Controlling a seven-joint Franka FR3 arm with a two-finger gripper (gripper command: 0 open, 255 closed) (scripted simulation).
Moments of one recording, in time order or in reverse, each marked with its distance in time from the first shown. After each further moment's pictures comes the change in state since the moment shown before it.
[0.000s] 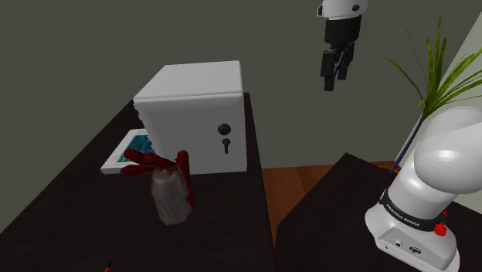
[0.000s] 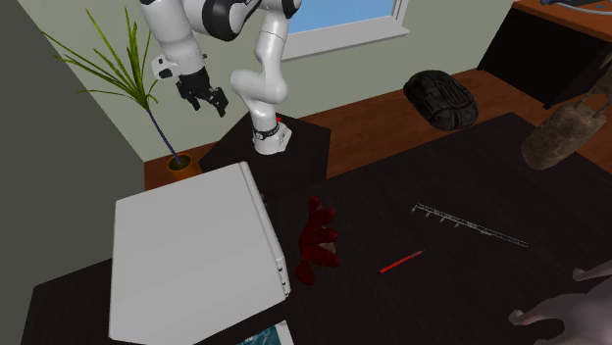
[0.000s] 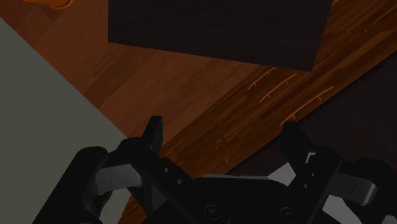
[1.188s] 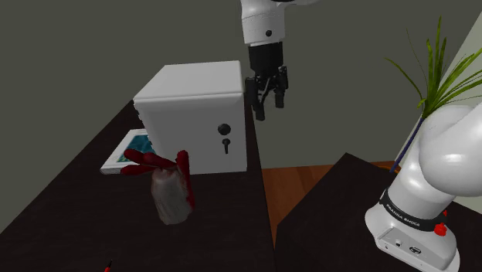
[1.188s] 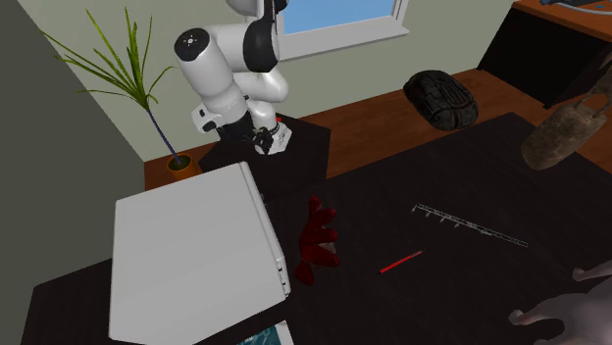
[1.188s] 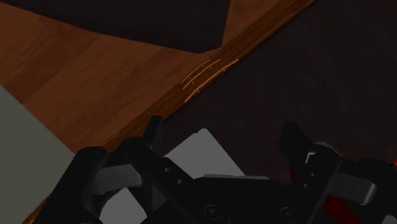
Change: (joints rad) arm 0.134 0.402 0.241 0.224 0.247 0.123 0.247
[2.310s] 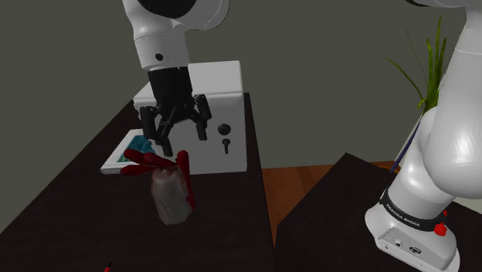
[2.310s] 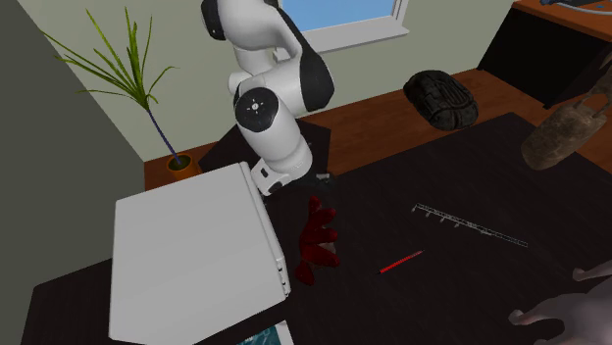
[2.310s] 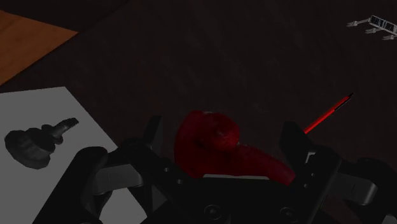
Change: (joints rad) arm 0.133 0.558 0.184 0.524 0.027 0.033 0.265
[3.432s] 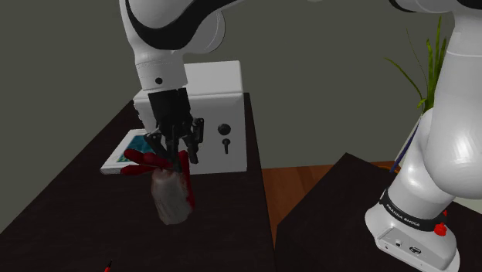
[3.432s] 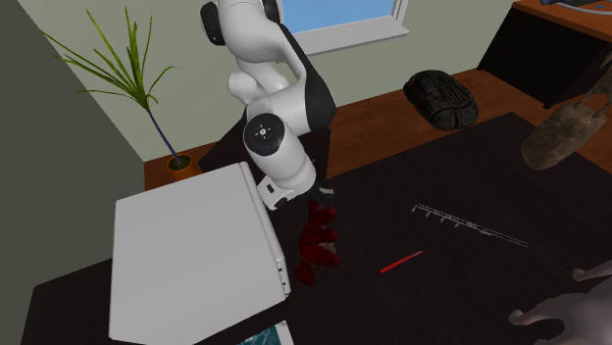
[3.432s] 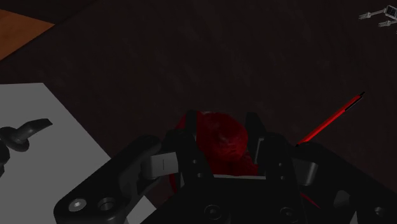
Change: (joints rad) arm 0.013 0.051 0.004 -0.039 -0.008 0.088 -0.007
